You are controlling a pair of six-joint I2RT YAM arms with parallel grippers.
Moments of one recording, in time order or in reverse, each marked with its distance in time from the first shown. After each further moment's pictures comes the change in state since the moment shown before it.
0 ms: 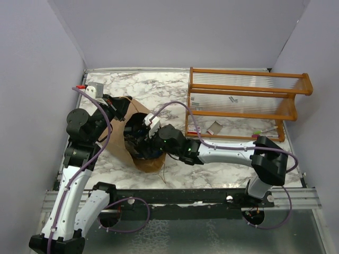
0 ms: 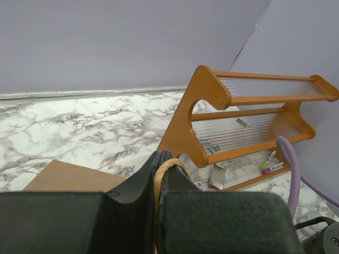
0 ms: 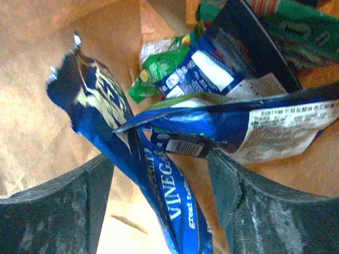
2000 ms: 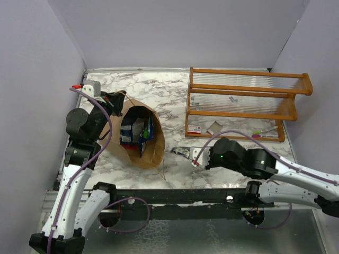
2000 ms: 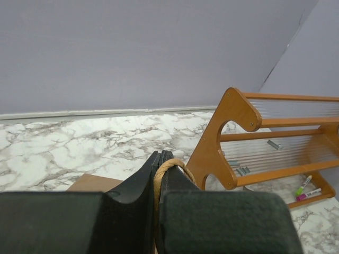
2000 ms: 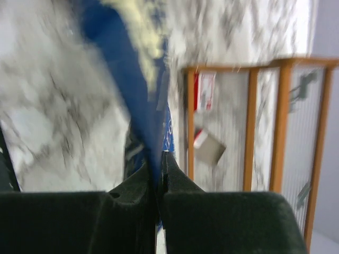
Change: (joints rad) left arm 0.000 0.012 0.000 0.055 -0.122 0.071; right arm 0.004 -0.869 -0.170 -1.038 0.076 -0.798
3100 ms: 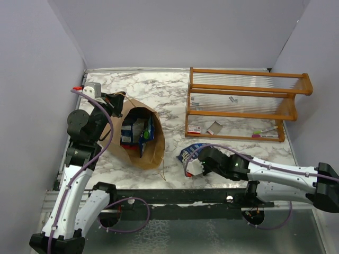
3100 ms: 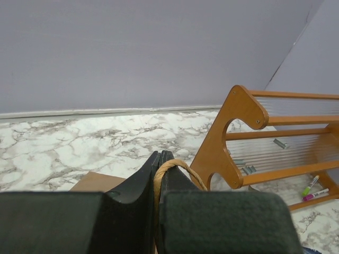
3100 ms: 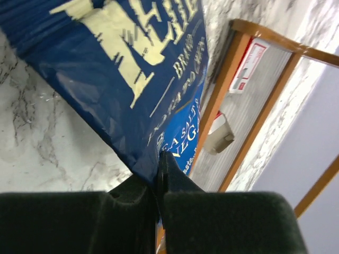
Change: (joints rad) left arm 0.000 -0.011 -0.029 0.020 -0.019 0.015; right arm -0.037 0.198 -0.325 0.198 0.175 -0.310
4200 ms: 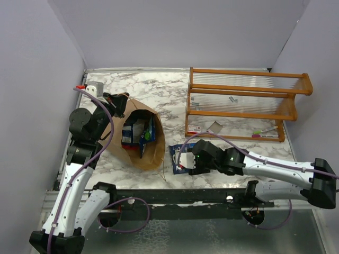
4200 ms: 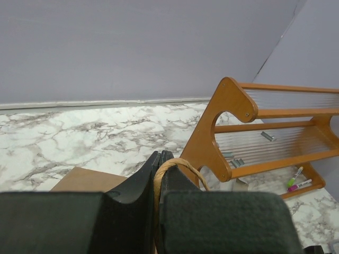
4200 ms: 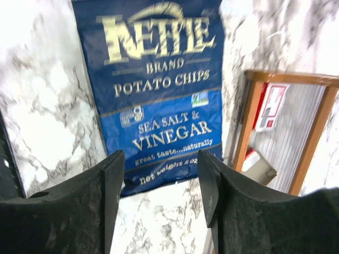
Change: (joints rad) left arm -0.006 0.019 -0.004 0.000 0.043 -0.038; right arm -0.002 0.113 0.140 -0.044 -0.199 0.281
